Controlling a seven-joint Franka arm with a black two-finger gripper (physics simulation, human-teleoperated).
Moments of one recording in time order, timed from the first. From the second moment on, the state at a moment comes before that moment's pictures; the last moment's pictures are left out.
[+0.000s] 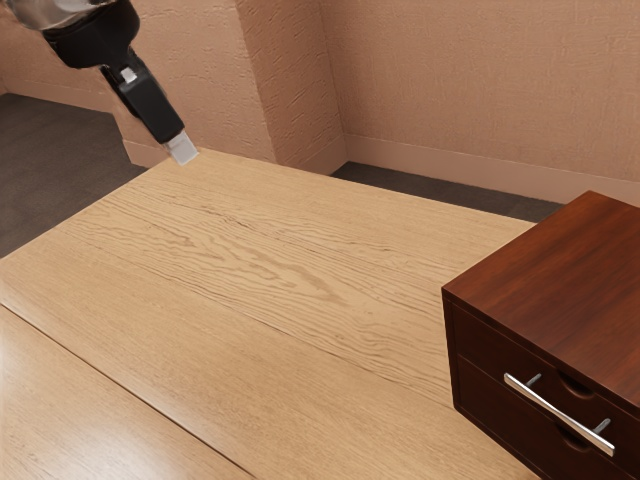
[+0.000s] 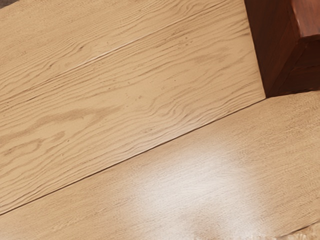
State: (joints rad) arm 0.10 -0.17 -0.12 -1.29 -0.01 1.41 0.44
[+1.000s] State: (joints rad) arm 0.09 -0.22 -0.65 -1.57 0.00 1.68 0.93
